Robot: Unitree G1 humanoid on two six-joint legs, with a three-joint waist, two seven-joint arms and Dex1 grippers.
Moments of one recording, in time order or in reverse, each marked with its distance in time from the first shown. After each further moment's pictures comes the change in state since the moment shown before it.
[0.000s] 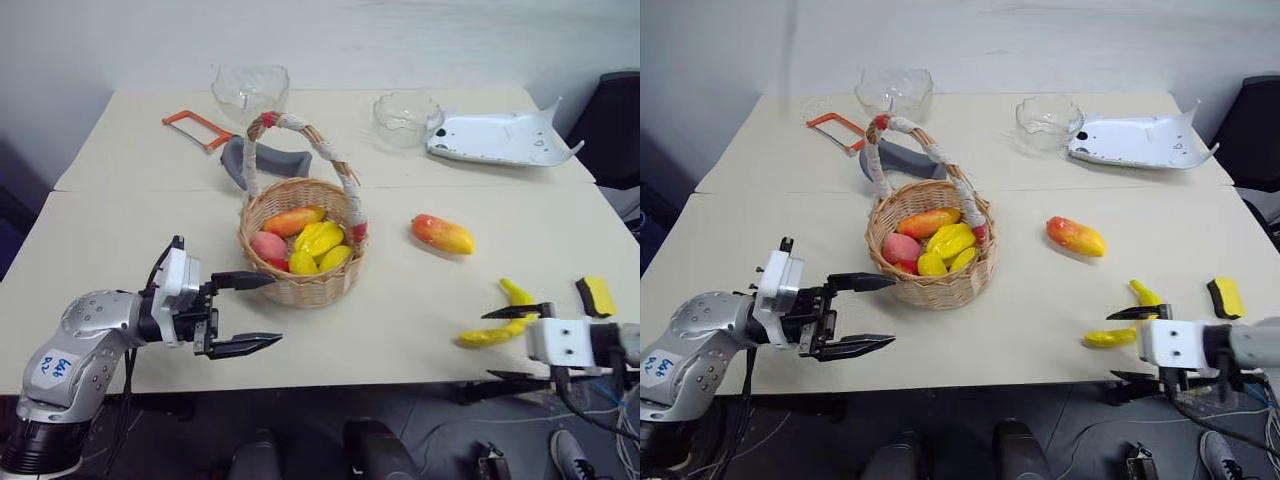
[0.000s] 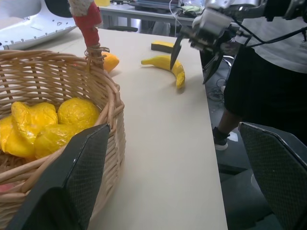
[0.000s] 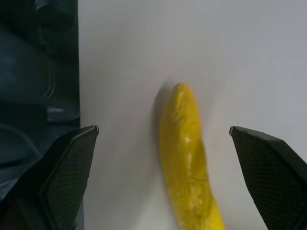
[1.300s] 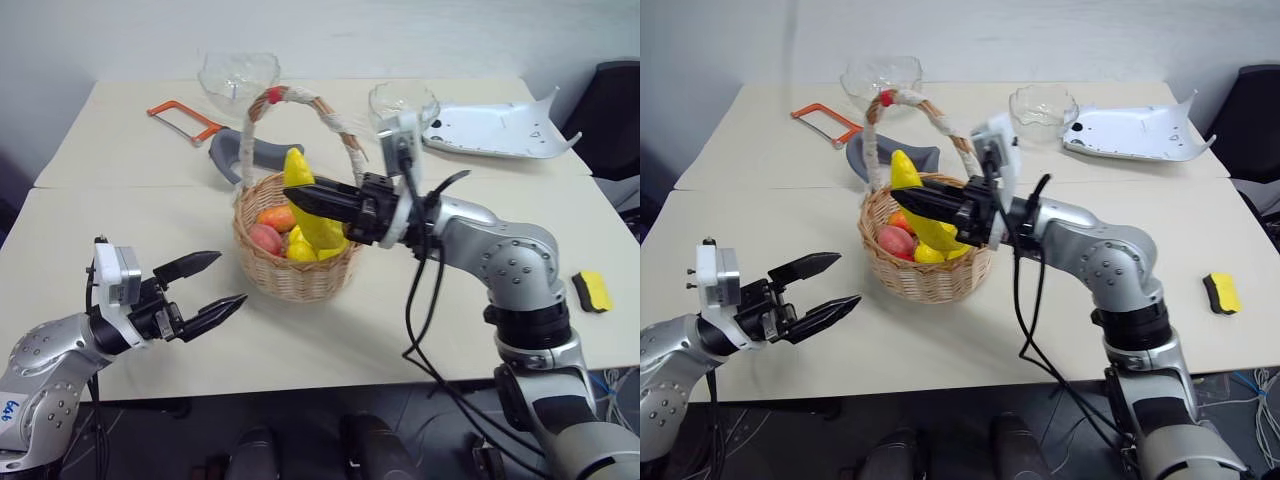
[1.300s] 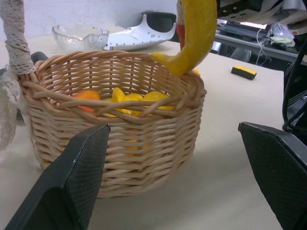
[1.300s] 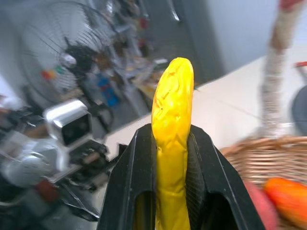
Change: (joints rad) left arm 0.169 -0.053 0.261 -0.060 -0.106 0.053 0.245; right arm -0.874 0.677 0.302 -0.264 0.907 1.115 -0.893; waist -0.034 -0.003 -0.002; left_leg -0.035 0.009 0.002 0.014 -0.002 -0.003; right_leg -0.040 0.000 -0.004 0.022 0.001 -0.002
